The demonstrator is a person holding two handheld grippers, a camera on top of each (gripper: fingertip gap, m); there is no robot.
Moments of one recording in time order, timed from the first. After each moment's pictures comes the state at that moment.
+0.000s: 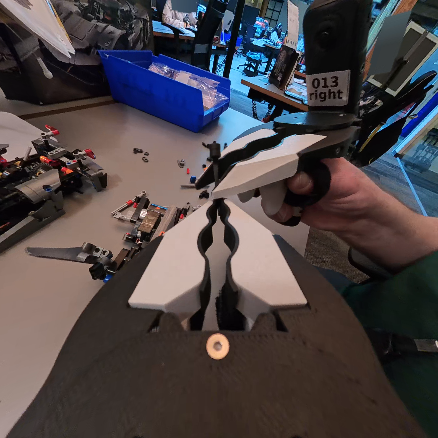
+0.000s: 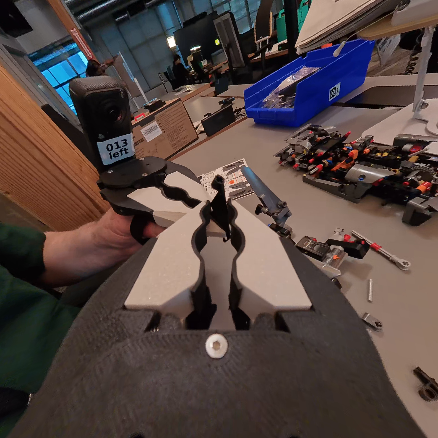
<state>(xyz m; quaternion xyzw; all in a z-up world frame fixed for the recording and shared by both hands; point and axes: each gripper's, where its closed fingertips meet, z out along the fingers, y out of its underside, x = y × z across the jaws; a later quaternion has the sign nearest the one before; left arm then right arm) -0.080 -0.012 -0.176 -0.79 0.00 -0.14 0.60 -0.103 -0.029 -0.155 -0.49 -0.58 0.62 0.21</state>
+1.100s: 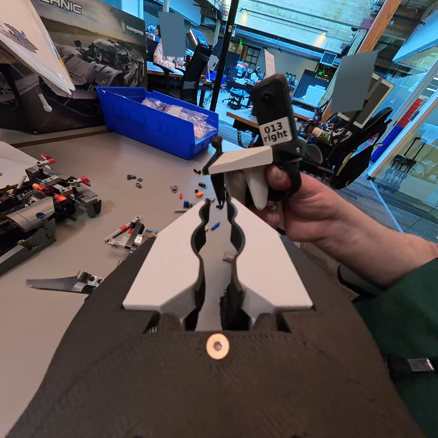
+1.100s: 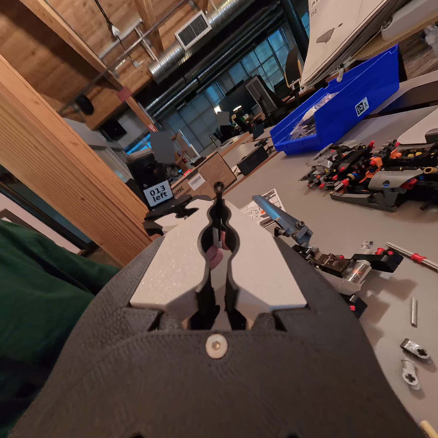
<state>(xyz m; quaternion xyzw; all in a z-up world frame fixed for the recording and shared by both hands) -0.082 -0.004 -0.153 -0.75 0.01 -0.17 0.64 -0.102 -0.002 -0.130 -0.47 -0.47 0.74 0.11</state>
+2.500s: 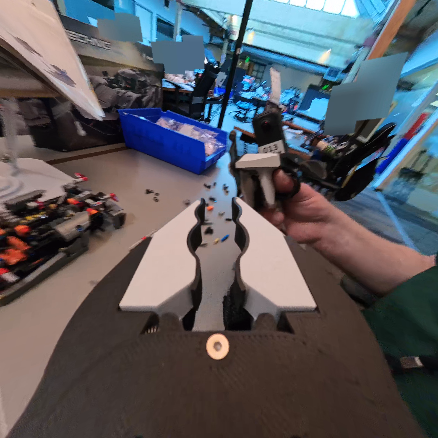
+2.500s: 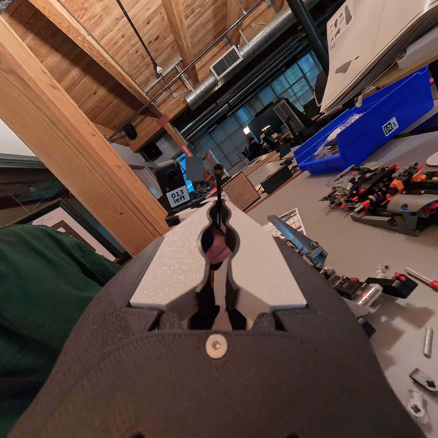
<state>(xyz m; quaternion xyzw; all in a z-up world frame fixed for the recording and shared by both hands) -0.107 -0.015 -0.124 -0.73 -0.01 -0.16 0.66 -0.094 0.018 -0.105 -0.42 -0.43 0.79 0.08</state>
